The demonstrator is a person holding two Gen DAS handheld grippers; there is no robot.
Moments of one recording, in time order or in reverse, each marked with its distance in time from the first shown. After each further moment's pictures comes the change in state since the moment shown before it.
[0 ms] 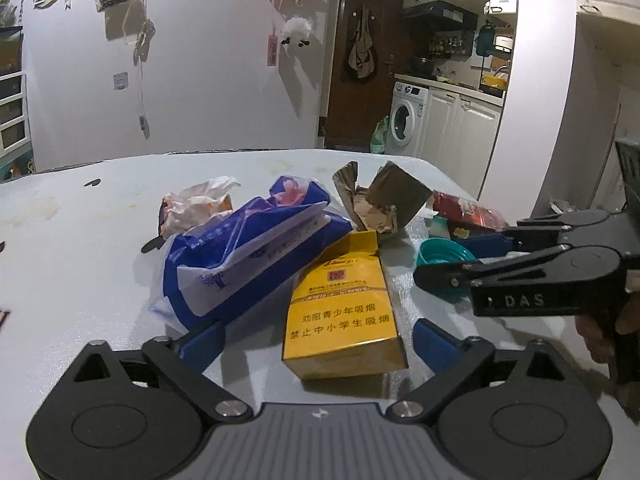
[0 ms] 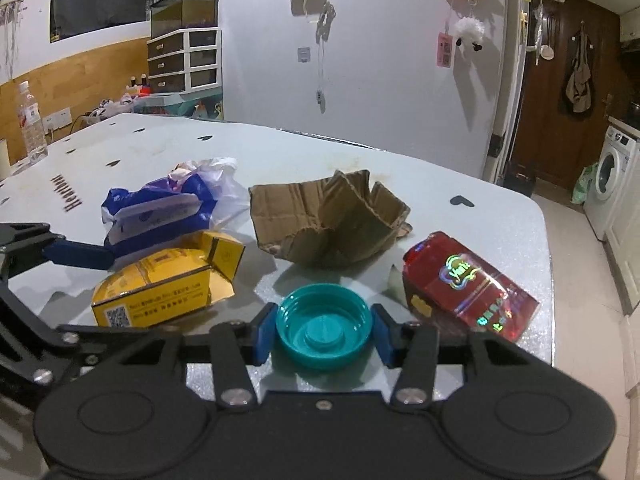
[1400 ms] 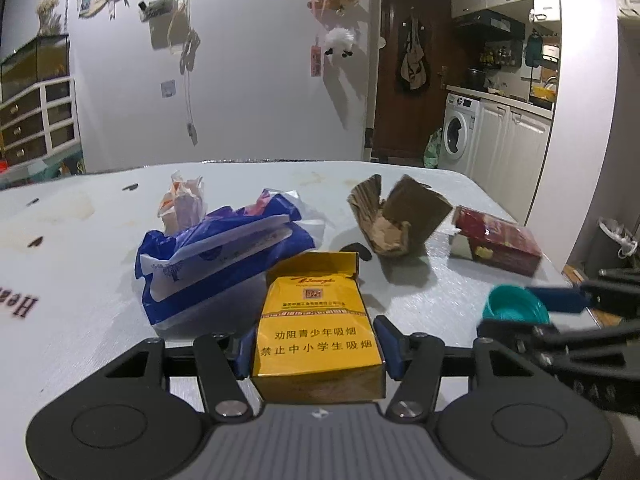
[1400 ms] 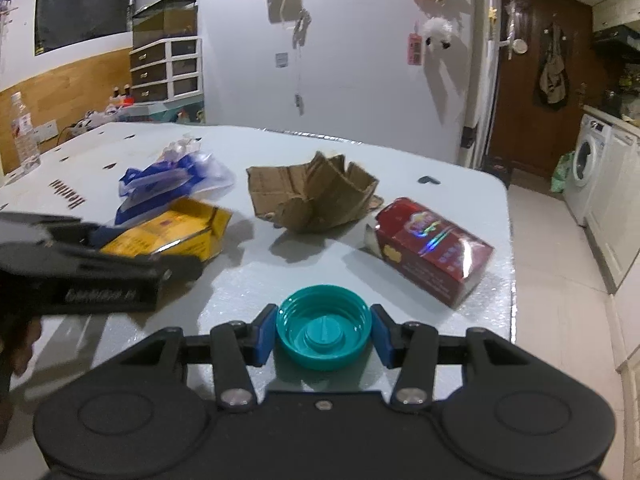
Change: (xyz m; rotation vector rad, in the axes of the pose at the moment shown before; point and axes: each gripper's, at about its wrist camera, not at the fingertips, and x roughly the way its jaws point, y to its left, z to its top) left arm -0.001 -0.035 0.001 -0.040 -0.037 0.181; right arm -0.041 0.004 -0.026 0.040 -0.037 -0.081
